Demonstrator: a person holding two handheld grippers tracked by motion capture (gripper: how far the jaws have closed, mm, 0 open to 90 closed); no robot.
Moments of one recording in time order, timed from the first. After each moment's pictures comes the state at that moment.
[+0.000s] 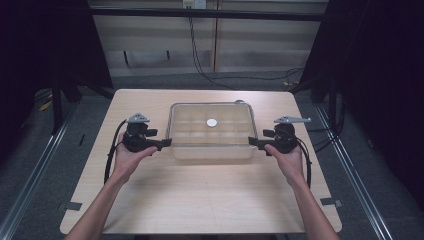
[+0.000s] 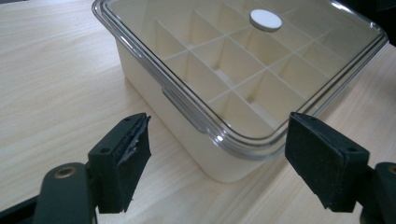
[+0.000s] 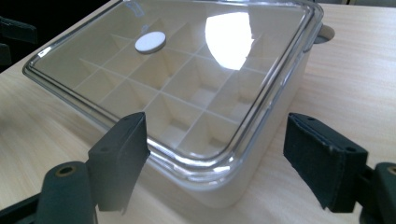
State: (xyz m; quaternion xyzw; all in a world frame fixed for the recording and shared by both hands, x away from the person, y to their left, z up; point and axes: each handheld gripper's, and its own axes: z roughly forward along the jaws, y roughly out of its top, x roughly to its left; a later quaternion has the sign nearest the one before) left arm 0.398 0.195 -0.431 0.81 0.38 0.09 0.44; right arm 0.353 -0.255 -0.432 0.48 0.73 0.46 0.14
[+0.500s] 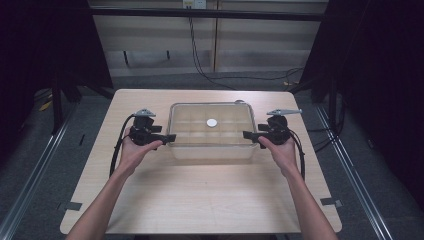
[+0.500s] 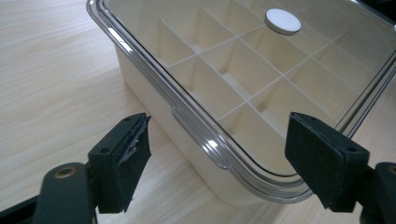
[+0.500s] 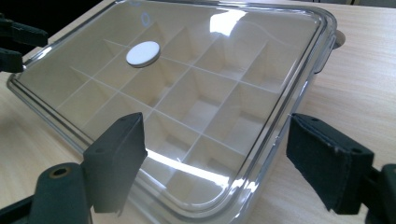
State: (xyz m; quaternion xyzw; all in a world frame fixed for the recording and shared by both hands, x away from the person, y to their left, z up) left arm 0.421 0.182 -0.441 0.81 0.39 0.07 0.43; right arm 0.381 -0.243 -0.434 0.49 0.74 0.44 0.13
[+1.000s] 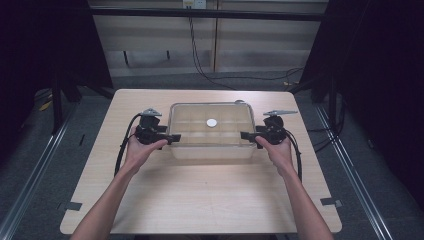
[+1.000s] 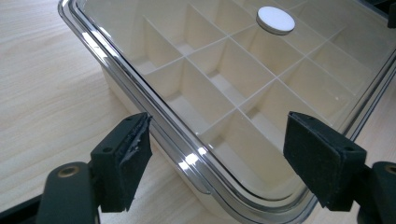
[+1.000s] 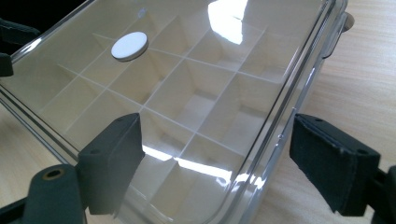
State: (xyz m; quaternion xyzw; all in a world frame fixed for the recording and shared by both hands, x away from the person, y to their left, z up) left arm 0.424 0.168 -0.441 0.82 0.37 0.07 0.42; right arm 0.392 -0.240 -0.447 0.50 0.74 0.44 0.11
